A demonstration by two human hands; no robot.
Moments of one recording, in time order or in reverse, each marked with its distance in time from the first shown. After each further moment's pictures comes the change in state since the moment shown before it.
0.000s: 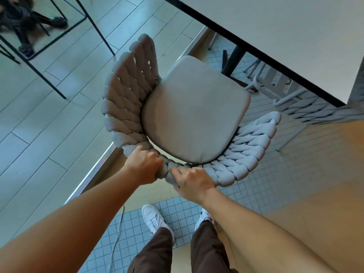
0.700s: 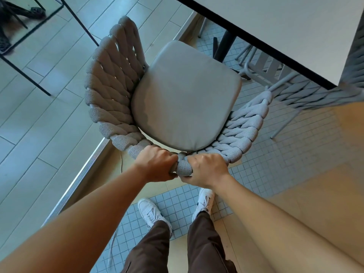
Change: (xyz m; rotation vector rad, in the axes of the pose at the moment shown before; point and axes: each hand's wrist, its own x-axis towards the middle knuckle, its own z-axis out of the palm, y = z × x) left_hand 0.035 0.052 0.006 -0.121 0.204 0.211; right_hand -0.032 0.057 -0.005 0.081 -0.122 0.197
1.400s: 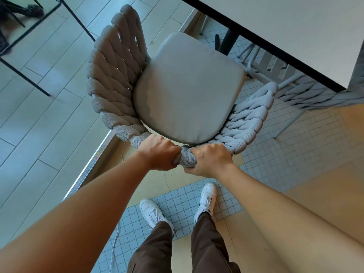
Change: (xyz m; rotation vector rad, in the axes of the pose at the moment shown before) left_hand 0.032 -0.031 -0.017 0.080 0.014 0.000; right_hand 0.040 0.018 -0.009 -0.053 -0.014 0.043
